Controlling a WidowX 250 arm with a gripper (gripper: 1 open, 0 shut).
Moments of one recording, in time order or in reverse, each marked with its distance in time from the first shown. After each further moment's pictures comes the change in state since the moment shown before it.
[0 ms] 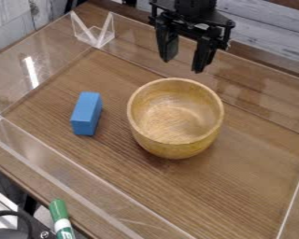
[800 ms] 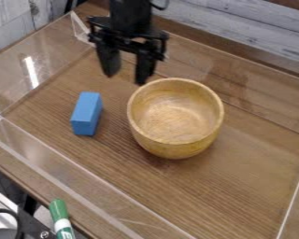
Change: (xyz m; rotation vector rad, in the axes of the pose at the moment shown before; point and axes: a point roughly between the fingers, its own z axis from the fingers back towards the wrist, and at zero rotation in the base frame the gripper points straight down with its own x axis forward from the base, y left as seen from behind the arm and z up) arm -0.049 0.066 -0.012 -0.037 0.001 0.186
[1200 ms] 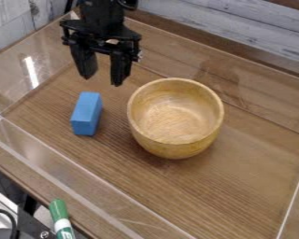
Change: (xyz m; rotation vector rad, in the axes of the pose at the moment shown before) arm -0.005 0.014 -0.010 -0.002 0.003 0.007
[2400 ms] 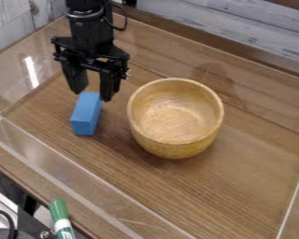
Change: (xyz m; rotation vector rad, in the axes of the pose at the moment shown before) arm -0.008 0.015 -0.022 0.014 0.016 0.010
